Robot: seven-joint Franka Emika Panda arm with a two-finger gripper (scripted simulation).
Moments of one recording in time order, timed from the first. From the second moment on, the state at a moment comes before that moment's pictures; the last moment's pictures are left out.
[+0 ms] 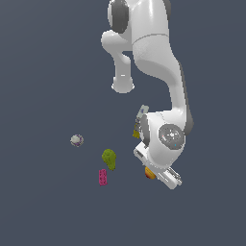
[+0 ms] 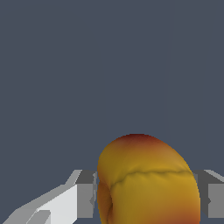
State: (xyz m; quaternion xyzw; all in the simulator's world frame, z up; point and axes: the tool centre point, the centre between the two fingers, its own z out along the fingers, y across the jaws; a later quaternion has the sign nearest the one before) arm 0.126 0.126 0.048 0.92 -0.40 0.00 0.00
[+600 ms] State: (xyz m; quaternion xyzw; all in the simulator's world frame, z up) arm 0.081 0.136 0.115 0.92 -0.40 0.00 0.00
